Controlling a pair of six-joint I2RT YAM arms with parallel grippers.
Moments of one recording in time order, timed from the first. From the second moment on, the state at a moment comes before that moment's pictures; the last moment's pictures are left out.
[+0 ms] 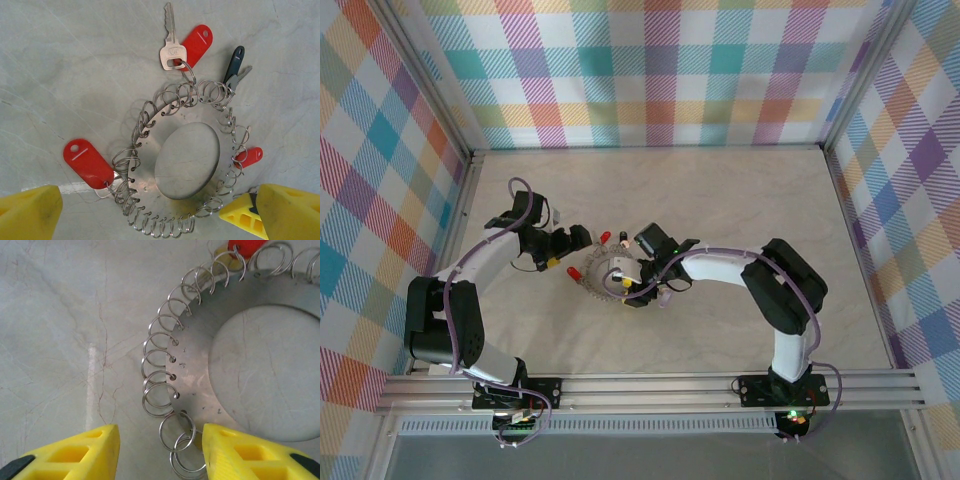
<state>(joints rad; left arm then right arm) -0.12 1.51 1.00 -0.63 0.40 -0.49 0.83 1.87 1.11 -0.29 -0.49 -0.60</state>
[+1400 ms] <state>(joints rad) -0.10 1.52 0.98 -0.60 0.51 -0.55 1.00 1.89 1.10 -0.21 -0.06 0.18</state>
